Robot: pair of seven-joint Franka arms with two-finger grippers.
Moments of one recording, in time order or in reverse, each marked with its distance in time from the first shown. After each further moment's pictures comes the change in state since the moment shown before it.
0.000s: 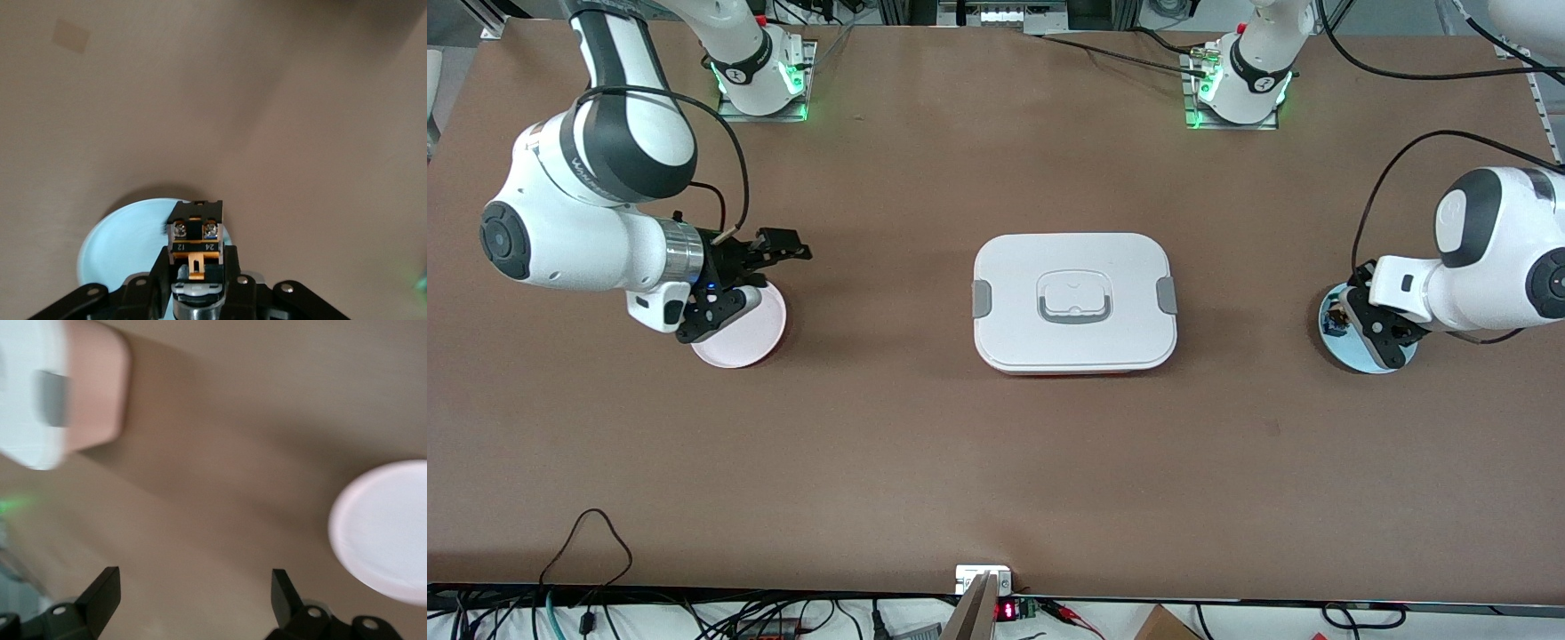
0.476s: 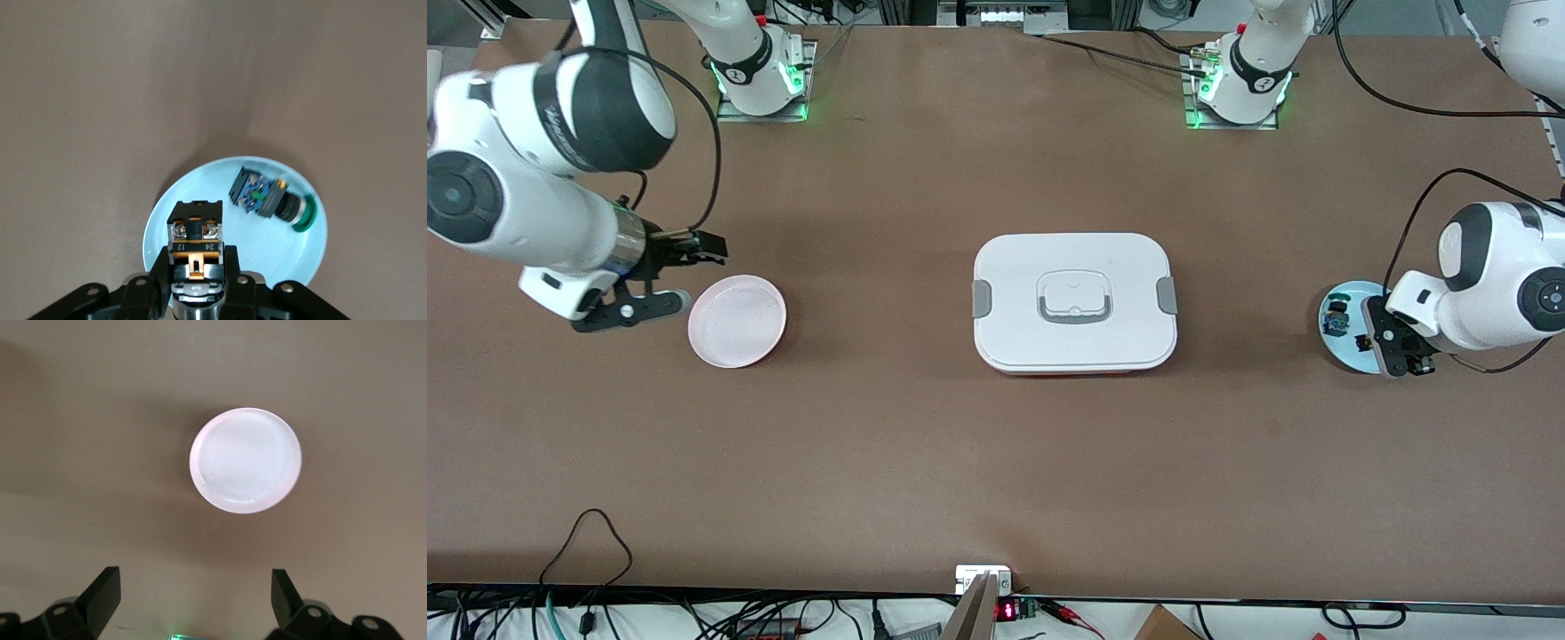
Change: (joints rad) left arm 0.117 0.105 0.003 -0.063 0.143 0.268 0.292; right arm -0.008 -0.033 -0.018 0.158 -0.329 -0.177 0.249
